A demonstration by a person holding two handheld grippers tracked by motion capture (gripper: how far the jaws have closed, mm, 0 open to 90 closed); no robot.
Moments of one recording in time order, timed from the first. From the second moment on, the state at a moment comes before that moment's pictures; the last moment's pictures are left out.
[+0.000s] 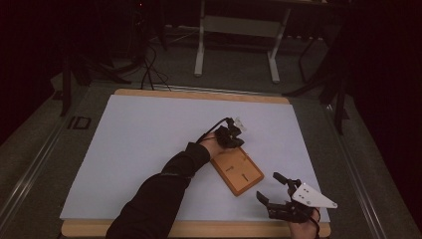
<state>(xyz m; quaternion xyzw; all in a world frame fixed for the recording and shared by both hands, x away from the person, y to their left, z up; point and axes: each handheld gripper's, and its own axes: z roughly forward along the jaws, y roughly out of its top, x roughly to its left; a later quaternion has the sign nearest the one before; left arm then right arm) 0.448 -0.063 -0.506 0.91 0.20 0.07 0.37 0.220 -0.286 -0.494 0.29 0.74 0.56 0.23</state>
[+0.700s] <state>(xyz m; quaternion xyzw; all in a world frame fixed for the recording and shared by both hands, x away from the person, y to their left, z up) 0.463 -0.070 -0.517 0.91 0.21 0.08 0.34 0.220 -0.285 -0.495 0.29 0.74 0.56 0.23</state>
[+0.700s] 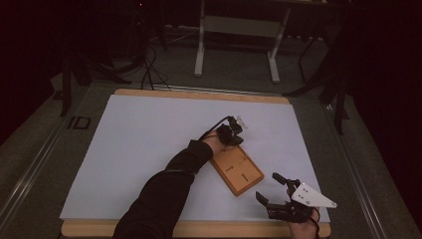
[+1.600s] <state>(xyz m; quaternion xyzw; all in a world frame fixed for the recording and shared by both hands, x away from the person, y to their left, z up) 0.432 -0.004 -0.513 0.92 0.23 0.08 0.31 0.221 -0.283 -0.495 0.29 0.74 0.56 0.22</state>
